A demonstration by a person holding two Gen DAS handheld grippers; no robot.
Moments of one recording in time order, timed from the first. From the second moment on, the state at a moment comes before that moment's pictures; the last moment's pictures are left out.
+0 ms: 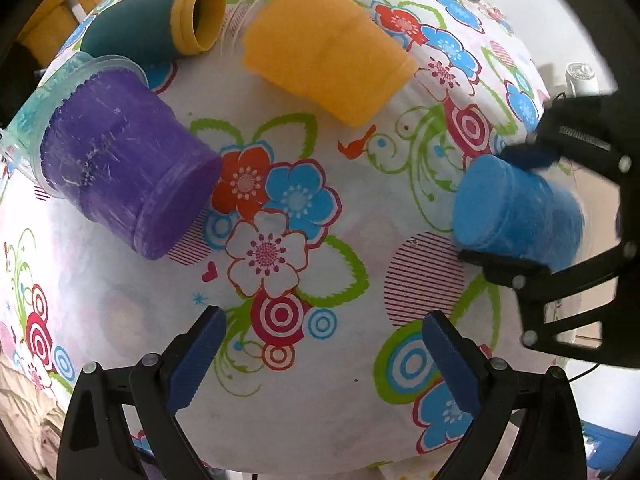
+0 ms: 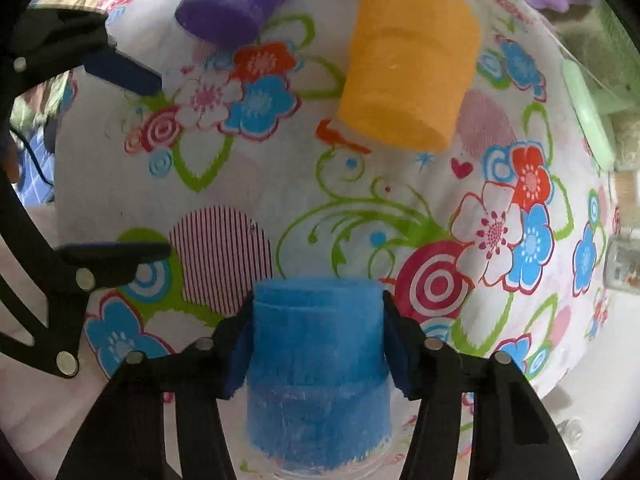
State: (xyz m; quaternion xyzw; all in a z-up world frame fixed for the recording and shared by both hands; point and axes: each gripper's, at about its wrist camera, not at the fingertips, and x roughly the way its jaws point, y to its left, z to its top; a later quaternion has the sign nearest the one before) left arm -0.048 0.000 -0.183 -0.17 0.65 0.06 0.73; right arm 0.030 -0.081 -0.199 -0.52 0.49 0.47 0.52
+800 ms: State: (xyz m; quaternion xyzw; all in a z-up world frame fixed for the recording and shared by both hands) left arm -0.017 -0.012 -0.117 -0.09 0.63 0.05 0.77; right arm 0.046 -0.096 -0.115 -0.33 0.51 0.38 0.70
